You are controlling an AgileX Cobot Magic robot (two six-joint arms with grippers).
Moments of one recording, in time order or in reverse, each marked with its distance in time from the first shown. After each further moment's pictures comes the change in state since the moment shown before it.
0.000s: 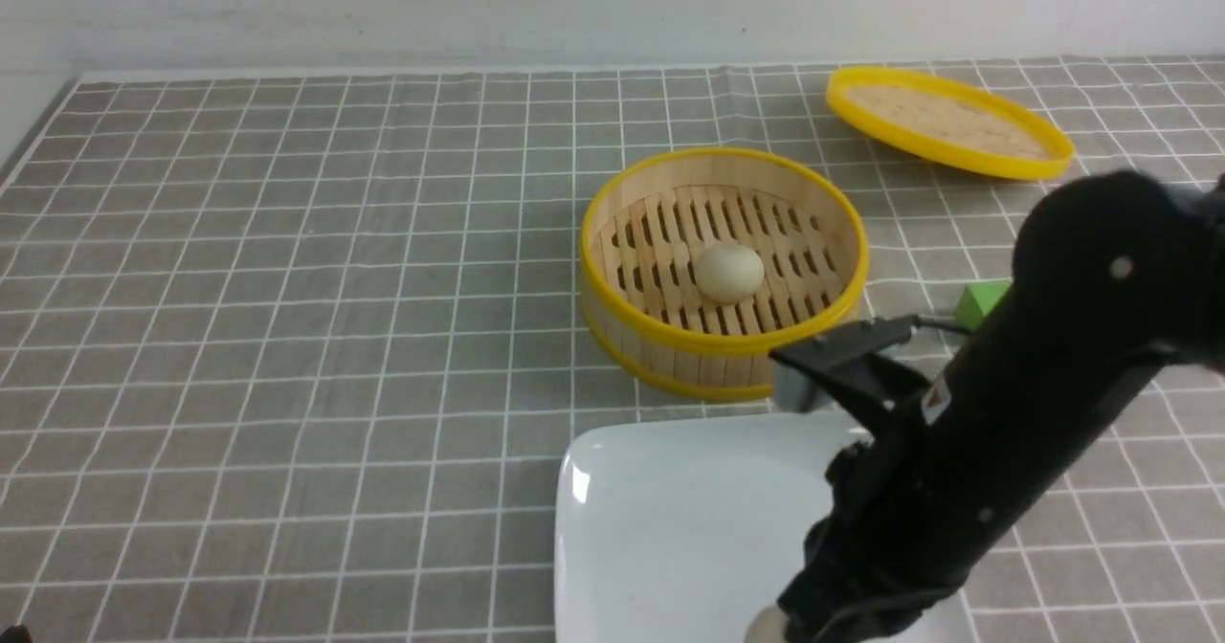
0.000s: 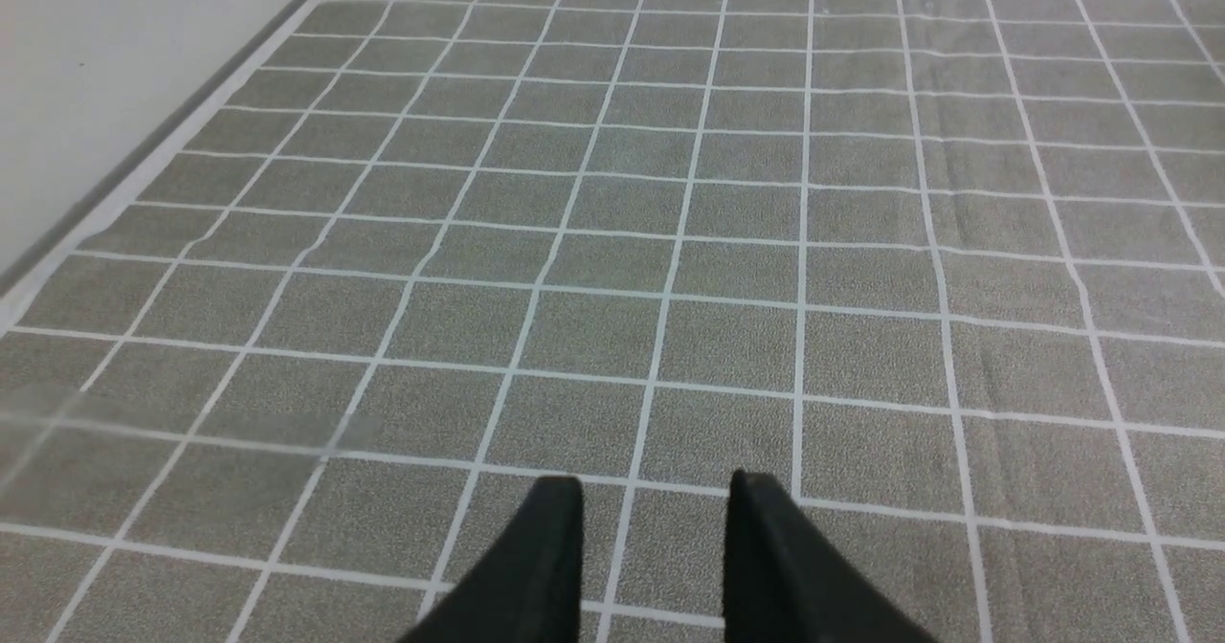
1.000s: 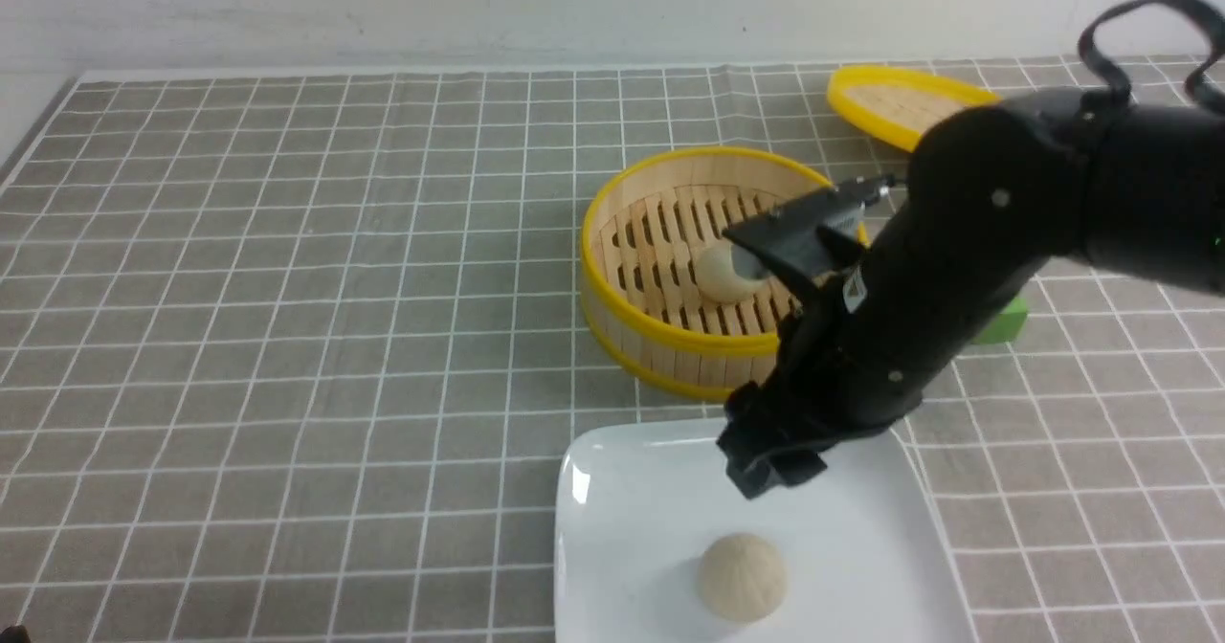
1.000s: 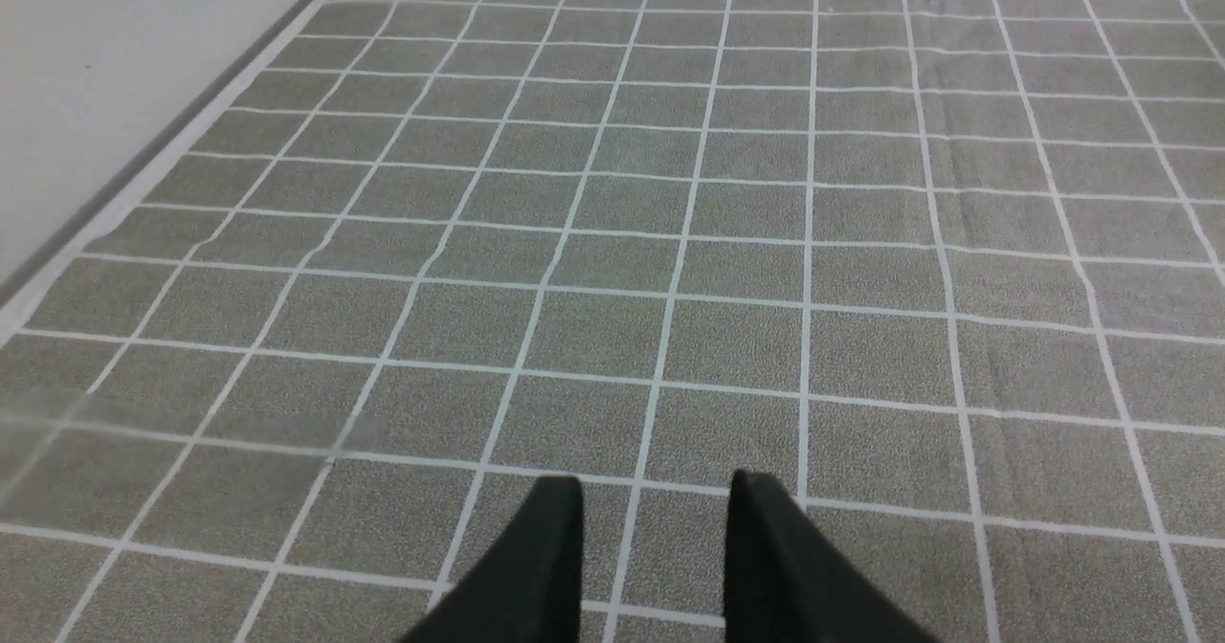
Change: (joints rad) right arm 0.005 0.105 -0.307 -0.339 -0.019 0.212; left arm 0.000 0.000 0.000 0.008 0.000 0.000
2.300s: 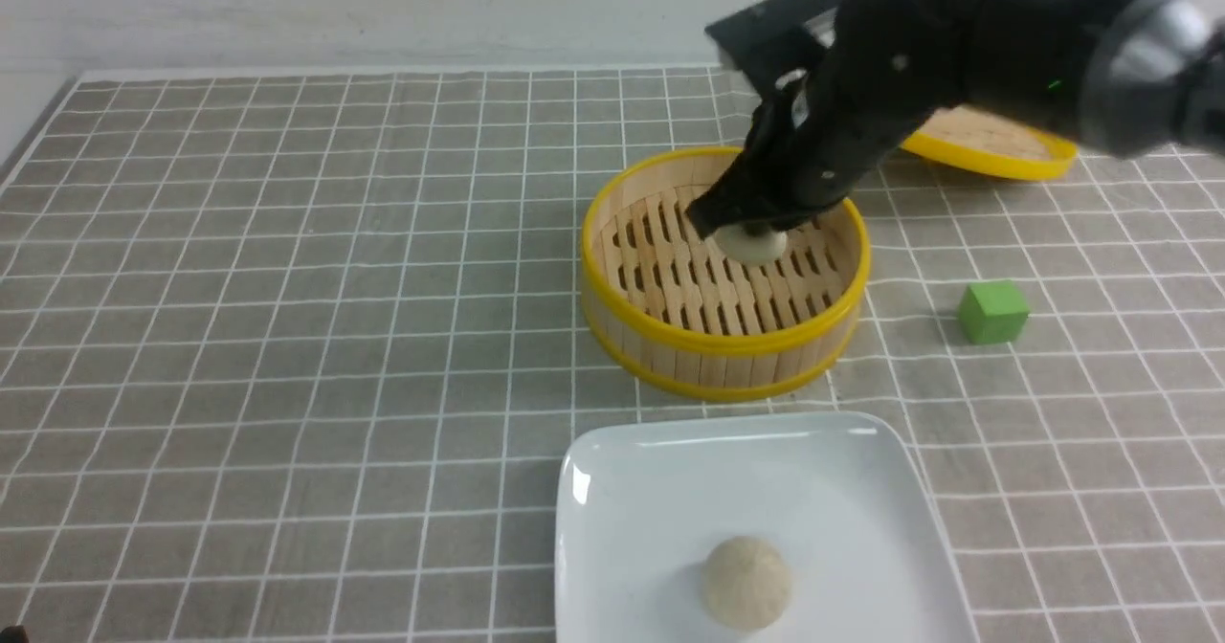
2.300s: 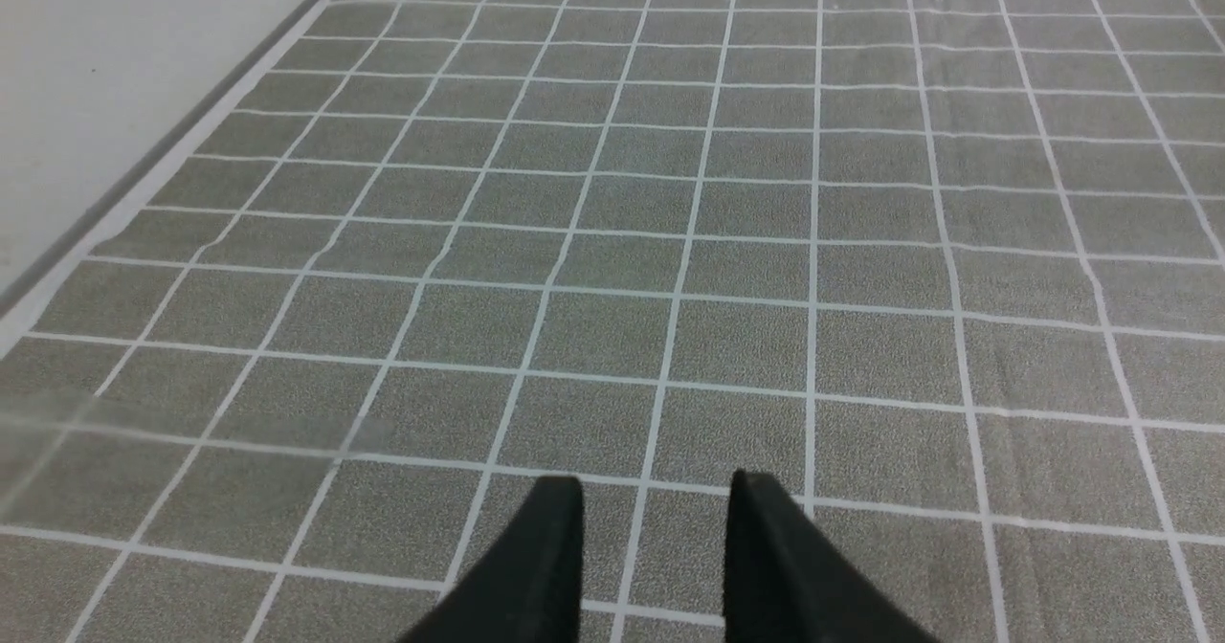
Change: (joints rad) right arm -0.099 0.160 -0.380 -0.258 -0.056 0.114; left arm 0.000 0.000 0.000 0.007 0.001 0.000
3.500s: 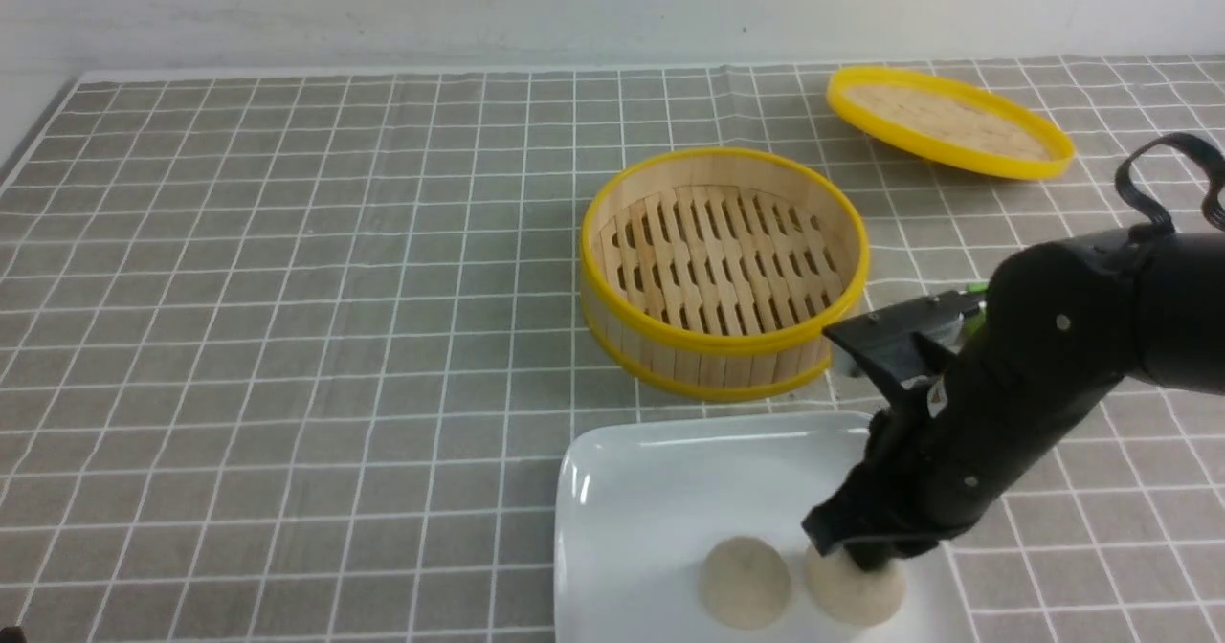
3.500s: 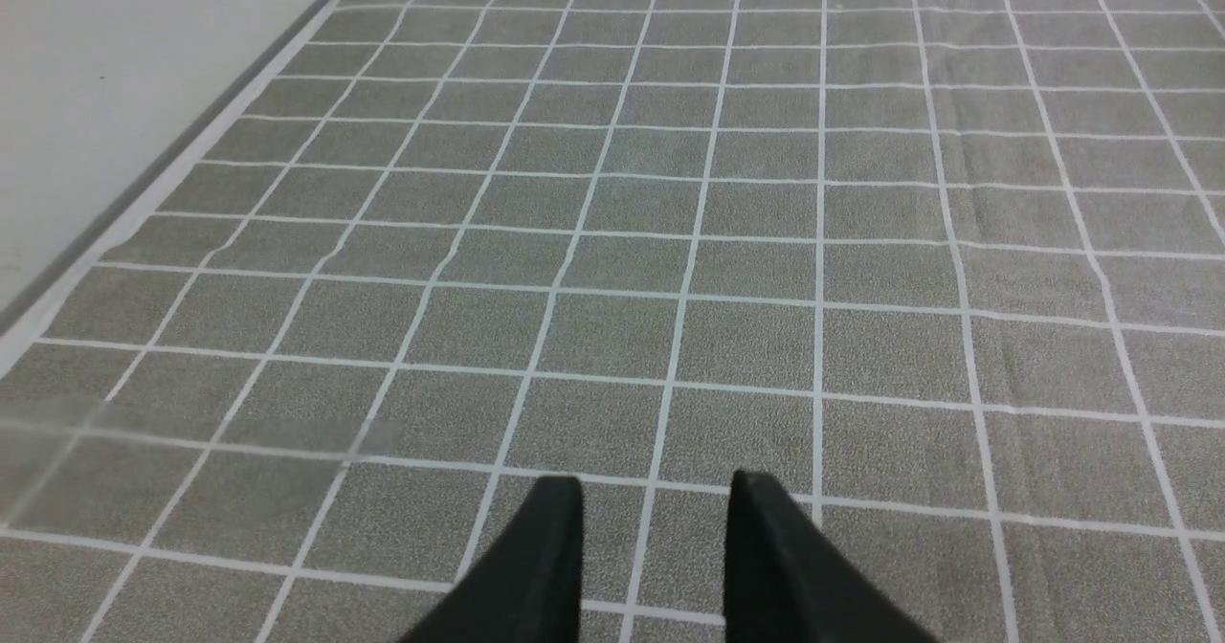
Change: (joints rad) right arm 0.001 -0.165 0.717 0.275 -0.182 -0.116; left arm 0.000 0.000 0.000 0.013 0.000 0.000
